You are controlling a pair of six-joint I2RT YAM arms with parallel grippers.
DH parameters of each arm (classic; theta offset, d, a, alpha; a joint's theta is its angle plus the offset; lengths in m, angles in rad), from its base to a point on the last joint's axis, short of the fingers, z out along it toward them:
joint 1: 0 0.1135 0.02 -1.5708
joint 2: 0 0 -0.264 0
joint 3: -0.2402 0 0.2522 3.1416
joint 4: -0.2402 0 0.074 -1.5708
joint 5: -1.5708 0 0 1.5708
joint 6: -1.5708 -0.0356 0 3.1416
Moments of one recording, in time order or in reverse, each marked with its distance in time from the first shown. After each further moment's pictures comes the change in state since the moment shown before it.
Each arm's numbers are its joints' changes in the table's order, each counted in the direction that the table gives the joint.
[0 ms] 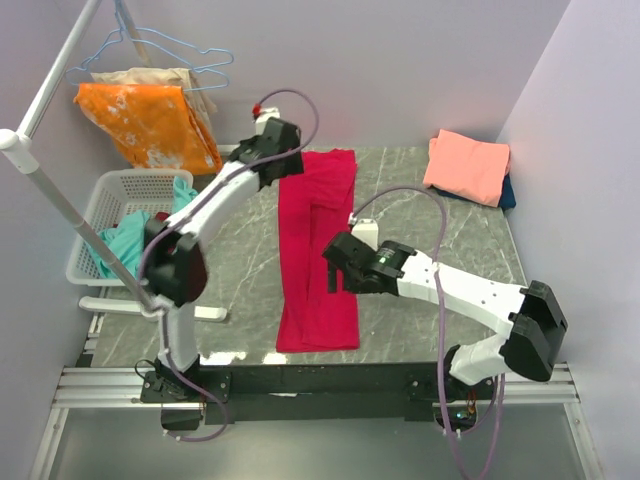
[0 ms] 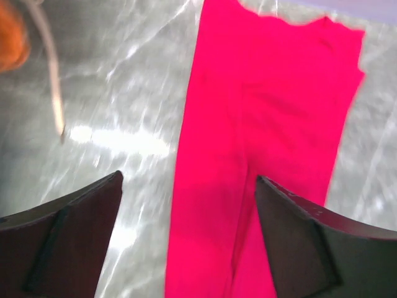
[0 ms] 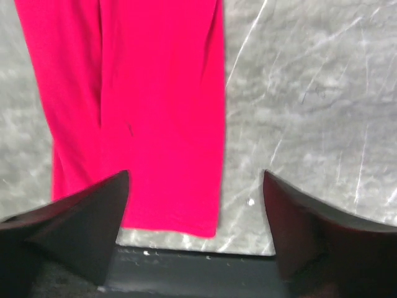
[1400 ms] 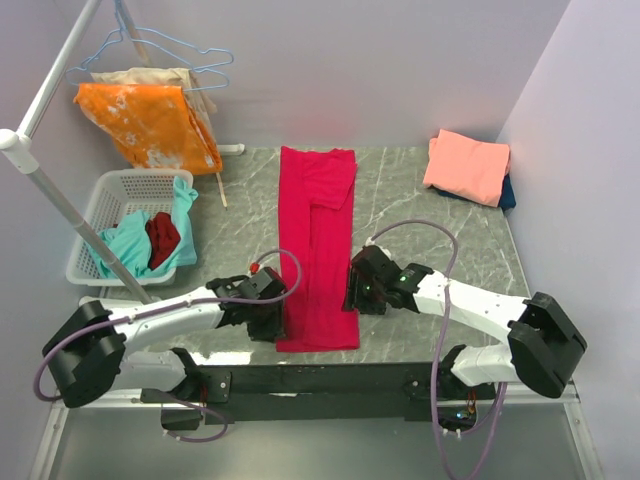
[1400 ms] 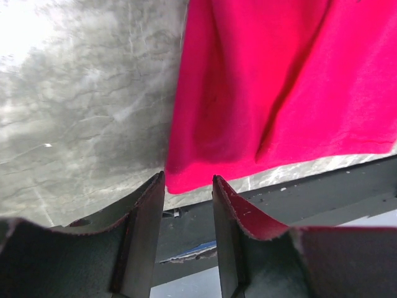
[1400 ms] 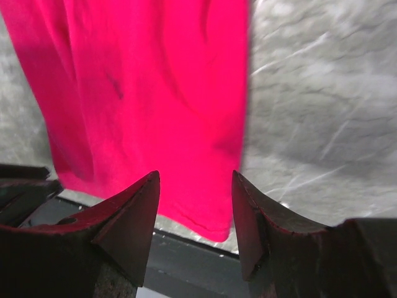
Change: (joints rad) left arm -0.397 -0.809 1.305 0.041 -0.535 0.481; right arm -0.165 -0.117 0.400 0.384 0.400 -0.006
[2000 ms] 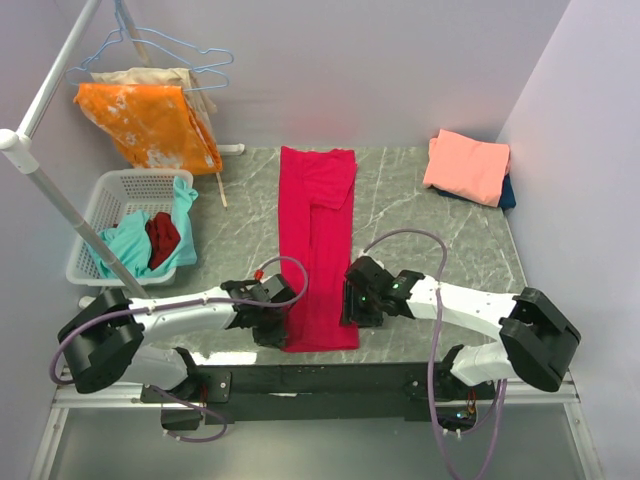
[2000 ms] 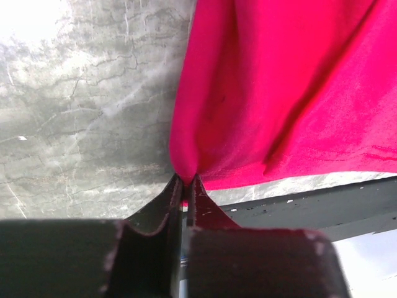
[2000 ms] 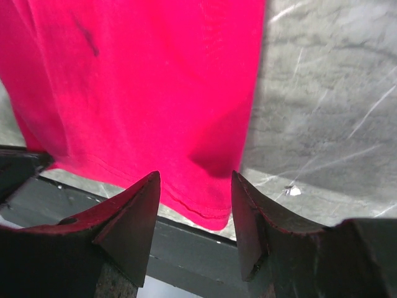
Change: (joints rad) left arm -0.075 0.115 -0.013 0.011 0.032 0.105; right arm 0.073 0.035 0.034 0.006 0.049 -0.033
